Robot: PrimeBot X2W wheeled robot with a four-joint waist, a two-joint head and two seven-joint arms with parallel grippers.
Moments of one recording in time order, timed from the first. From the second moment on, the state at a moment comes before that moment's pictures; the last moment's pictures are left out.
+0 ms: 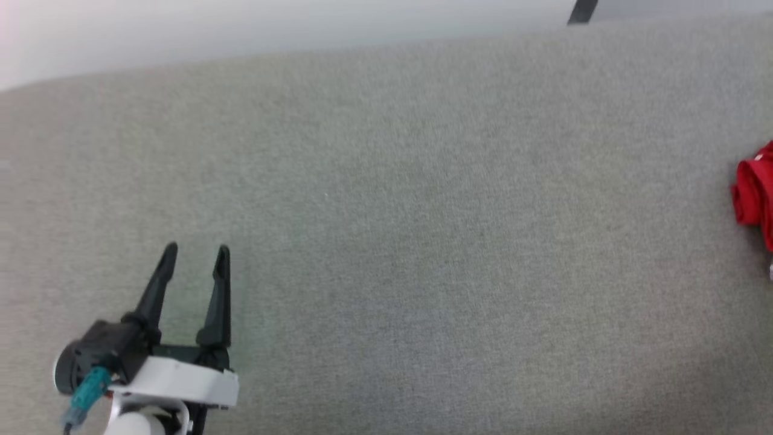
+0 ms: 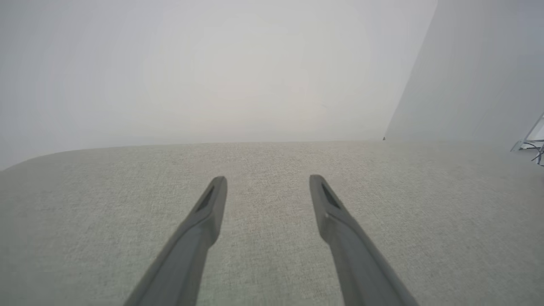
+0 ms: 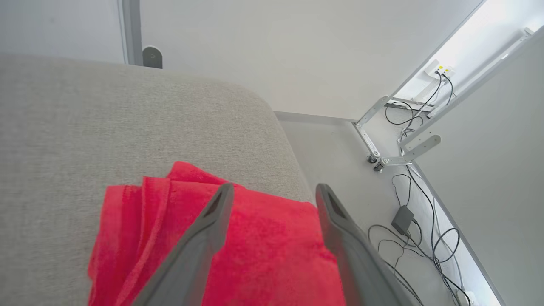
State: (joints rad) left arm -0.13 0.20 0.01 0.08 -0.26 -0.13 -0.26; right arm -0.80 -0.57 -0.16 0.98 0.00 0.13 -0.04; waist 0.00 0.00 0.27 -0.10
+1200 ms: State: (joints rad) left arm 0.10 0.18 0.04 0.14 -0.32 -0.13 -0.26; right arm -0.17 -0.35 0.07 0.46 0.45 0.13 -0.20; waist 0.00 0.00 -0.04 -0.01
